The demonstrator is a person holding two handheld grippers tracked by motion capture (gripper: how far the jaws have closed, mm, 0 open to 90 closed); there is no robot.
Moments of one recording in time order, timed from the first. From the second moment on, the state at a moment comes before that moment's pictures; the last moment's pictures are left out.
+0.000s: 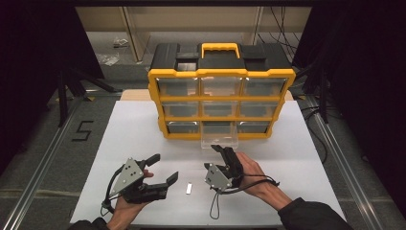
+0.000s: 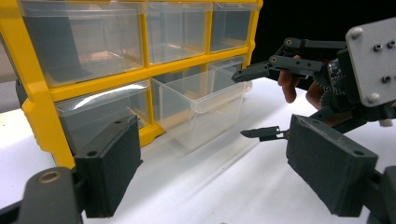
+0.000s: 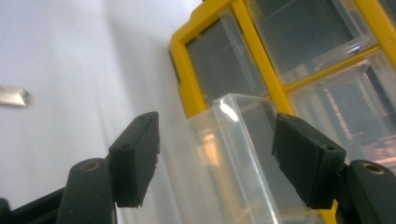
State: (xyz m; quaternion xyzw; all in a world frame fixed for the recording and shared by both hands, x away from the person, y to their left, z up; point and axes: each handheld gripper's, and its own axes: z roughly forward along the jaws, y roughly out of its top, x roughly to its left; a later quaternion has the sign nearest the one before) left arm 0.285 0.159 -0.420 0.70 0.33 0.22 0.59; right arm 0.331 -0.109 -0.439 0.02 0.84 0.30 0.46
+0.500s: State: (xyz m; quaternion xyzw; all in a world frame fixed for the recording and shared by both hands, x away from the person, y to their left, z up) left arm 0.286 0.159 -0.420 0.70 0.33 0.22 0.59; right arm 0.328 -0.101 -0.432 0.09 0.86 0.35 0.36
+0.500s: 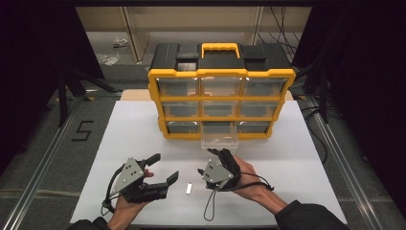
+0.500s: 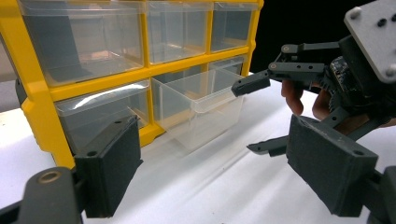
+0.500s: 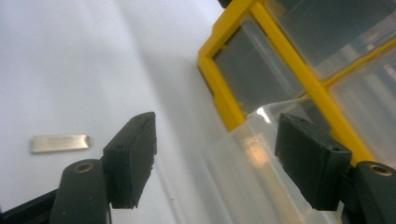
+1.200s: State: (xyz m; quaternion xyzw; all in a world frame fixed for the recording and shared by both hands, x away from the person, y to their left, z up) left arm 0.288 0.160 -0.420 0.70 0.33 0.22 0.59; right arm 0.336 -0.095 -0.426 0.21 0.87 0.40 0.20
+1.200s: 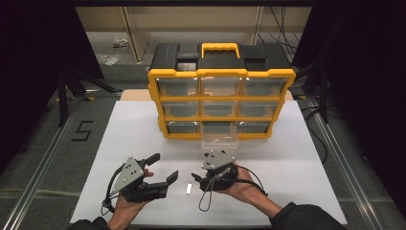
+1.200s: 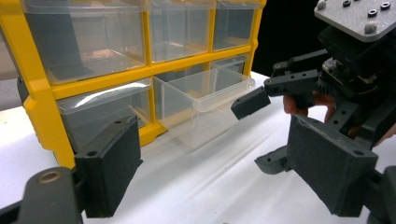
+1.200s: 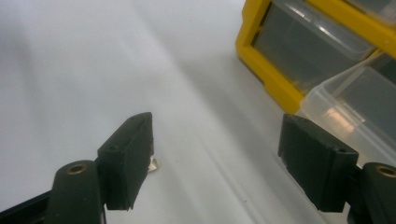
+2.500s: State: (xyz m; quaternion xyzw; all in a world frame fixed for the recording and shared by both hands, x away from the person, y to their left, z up) left arm 0.286 0.163 -0.419 0.69 0.34 0.23 0.59; right arm 0.333 -0.067 -0.454 0.27 0.90 0.32 0.09
